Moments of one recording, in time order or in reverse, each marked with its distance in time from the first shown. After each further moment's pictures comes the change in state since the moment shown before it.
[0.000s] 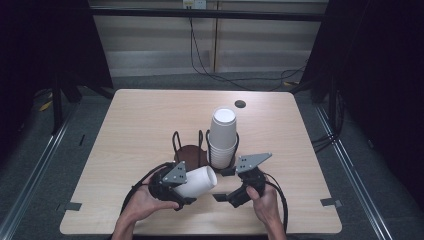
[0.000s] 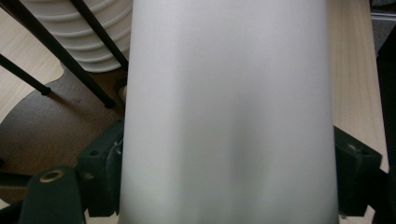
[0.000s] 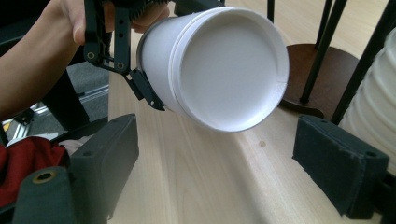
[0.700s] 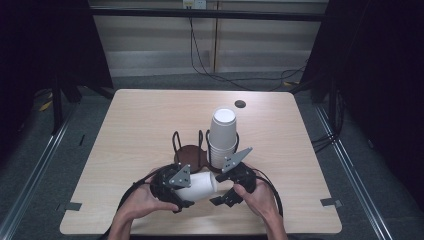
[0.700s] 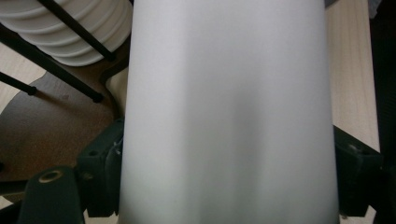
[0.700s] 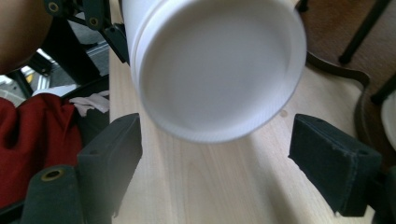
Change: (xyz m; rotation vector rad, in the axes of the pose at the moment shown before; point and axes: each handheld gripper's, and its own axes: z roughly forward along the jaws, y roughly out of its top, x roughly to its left) left arm -0.006 0.012 -0.001 0.121 -0.030 0.092; right arm -0.010 0.010 0.025 0.236 0.077 0.007
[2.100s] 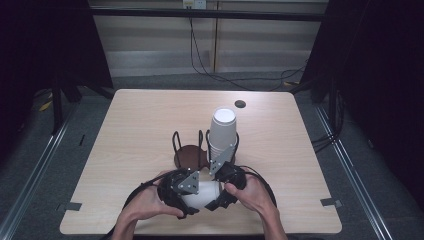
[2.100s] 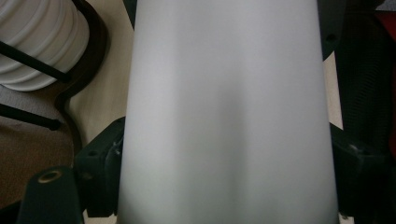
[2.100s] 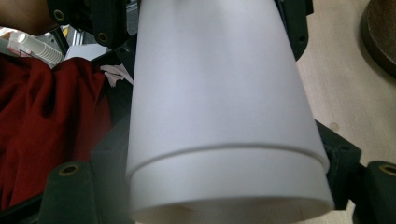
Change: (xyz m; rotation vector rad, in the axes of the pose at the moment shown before) left arm -0.010 0.014 0.010 0.026 -0.076 0.054; right arm 0.002 0.024 0.018 0.161 0.148 -0.076
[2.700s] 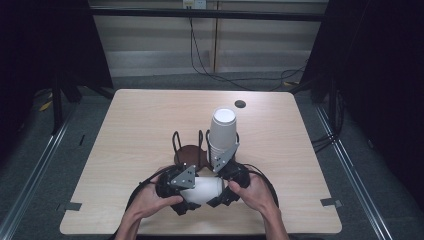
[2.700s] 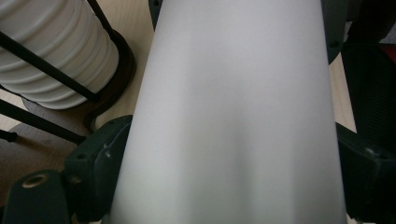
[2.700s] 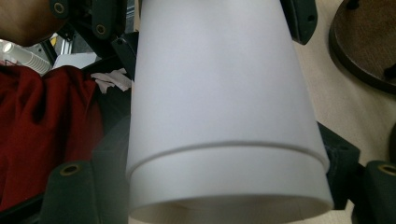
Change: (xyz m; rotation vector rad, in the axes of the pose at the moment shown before) left arm 0.010 -0.007 -0.004 -0.133 0.032 -0.009; right arm 0.000 -0.003 -0.011 -0.034 -0.053 0.003
